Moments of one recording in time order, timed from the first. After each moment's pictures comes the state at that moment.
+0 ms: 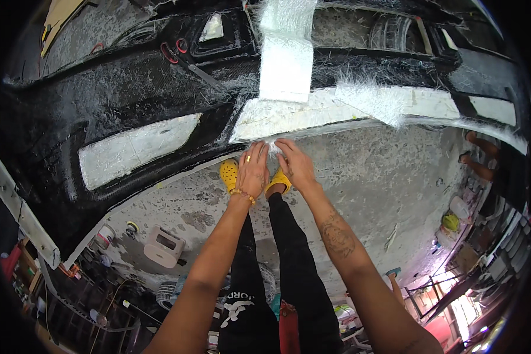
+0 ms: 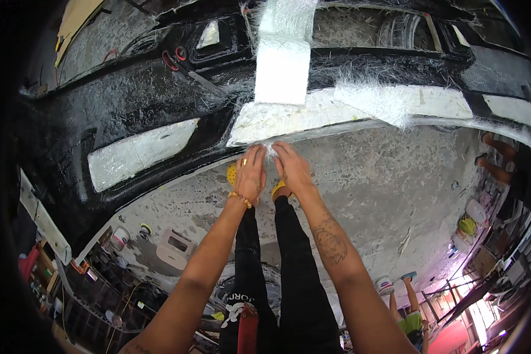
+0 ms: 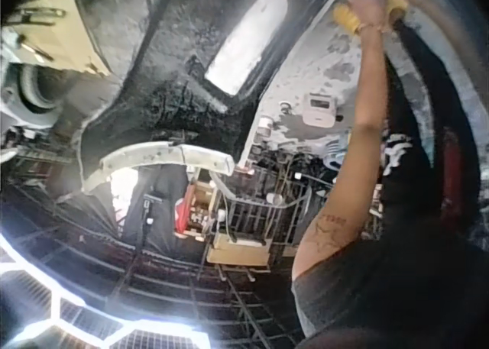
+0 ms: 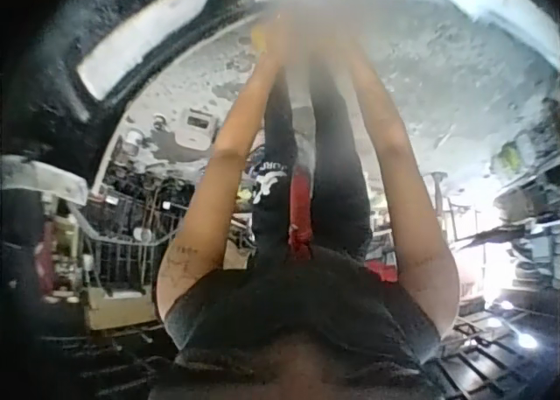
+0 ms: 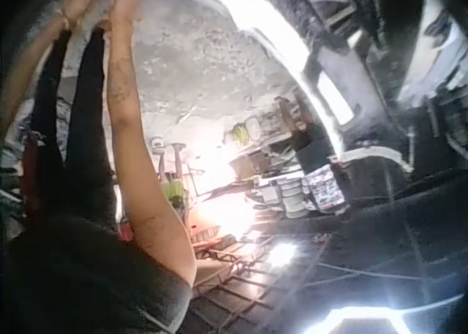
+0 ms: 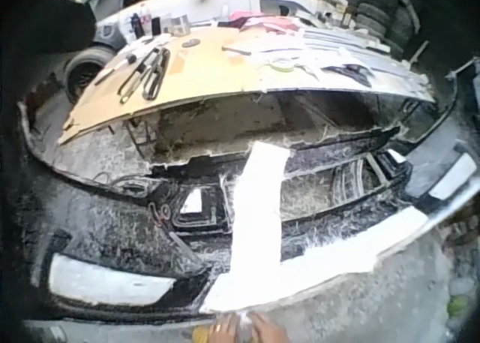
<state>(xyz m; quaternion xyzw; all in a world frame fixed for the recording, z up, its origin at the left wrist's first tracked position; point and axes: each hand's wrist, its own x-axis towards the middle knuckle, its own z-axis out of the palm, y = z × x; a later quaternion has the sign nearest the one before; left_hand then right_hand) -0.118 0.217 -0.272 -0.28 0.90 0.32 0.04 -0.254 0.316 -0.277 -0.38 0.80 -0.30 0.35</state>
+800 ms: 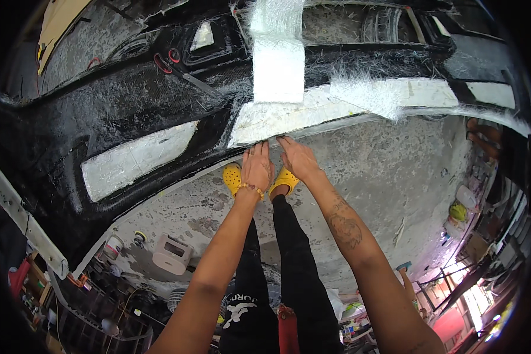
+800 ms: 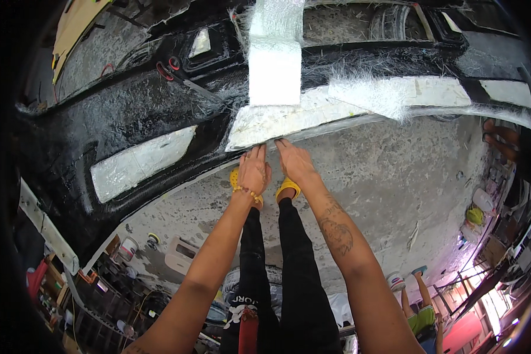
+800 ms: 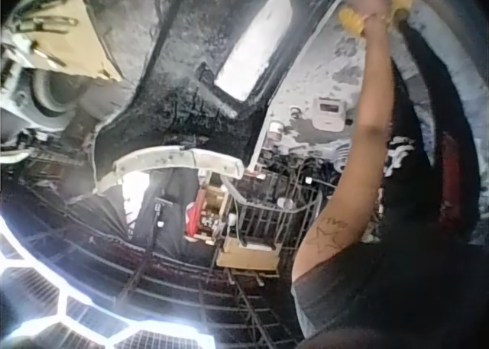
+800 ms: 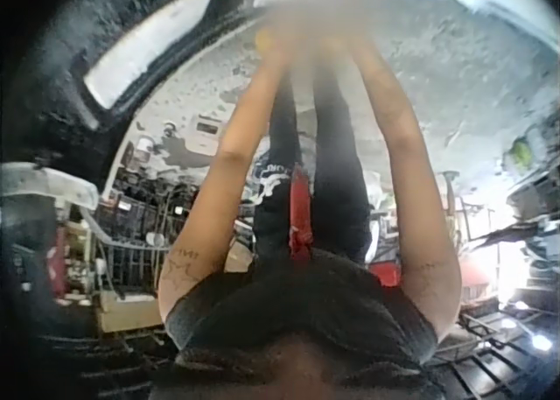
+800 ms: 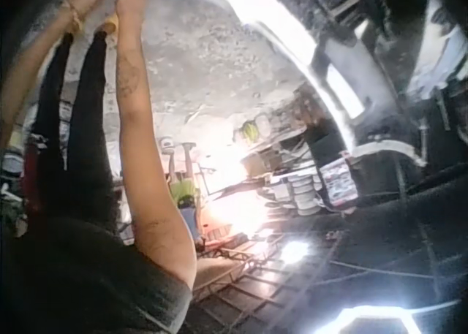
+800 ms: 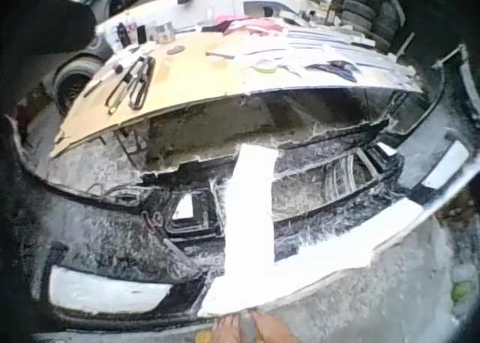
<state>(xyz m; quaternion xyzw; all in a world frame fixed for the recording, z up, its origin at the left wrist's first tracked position) -0.140 0.220 -0.291 -0.30 0.89 0.31 0.14 -0.278 0.310 -0.295 -0.44 0.79 -0.12 0.42</state>
